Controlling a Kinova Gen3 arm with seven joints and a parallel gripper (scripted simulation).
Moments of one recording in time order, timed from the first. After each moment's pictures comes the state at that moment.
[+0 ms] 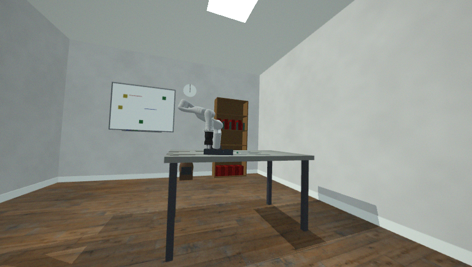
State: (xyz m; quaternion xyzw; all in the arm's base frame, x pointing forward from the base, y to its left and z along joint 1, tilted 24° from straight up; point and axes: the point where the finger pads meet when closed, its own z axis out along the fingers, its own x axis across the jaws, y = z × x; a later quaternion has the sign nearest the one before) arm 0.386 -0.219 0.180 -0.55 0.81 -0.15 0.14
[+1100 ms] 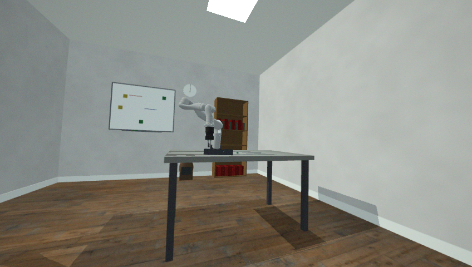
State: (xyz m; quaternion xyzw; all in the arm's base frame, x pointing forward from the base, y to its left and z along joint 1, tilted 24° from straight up) arm 0.371 -0.209 0.221 -0.55 0.81 -0.15 0.14
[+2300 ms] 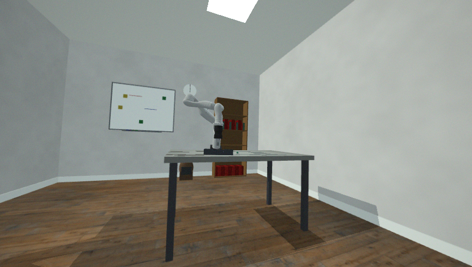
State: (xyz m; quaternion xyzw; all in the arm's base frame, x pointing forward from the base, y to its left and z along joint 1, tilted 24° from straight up) arm 0.394 -0.136 0.239 -0.55 0.81 -0.15 0.14
